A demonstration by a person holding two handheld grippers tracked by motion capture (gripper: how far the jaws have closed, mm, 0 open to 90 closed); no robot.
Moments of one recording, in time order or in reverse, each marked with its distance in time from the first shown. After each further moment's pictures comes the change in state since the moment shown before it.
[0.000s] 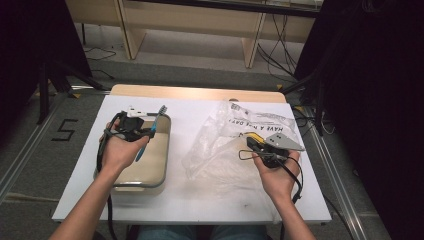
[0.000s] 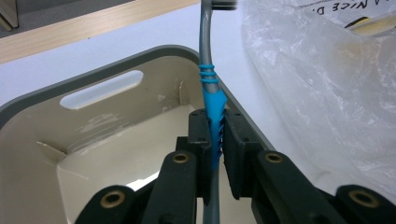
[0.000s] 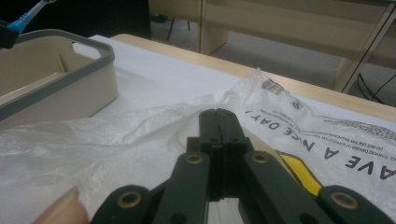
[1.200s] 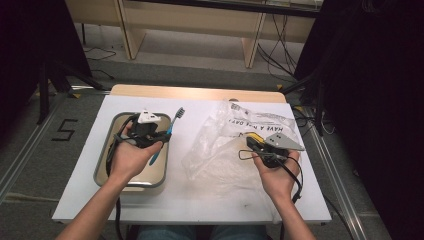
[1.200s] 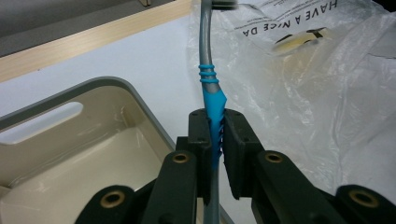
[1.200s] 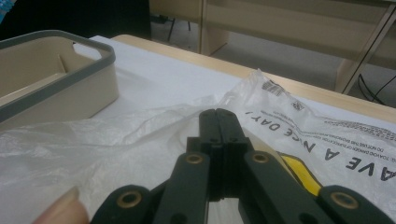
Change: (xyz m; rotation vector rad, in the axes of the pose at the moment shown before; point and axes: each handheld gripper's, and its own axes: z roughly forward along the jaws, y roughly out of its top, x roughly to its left) left arm -0.046 0.009 -0.018 -0.058 -0.117 0.068; right arm 0.000 0.001 0.000 -0.003 0.002 -0.001
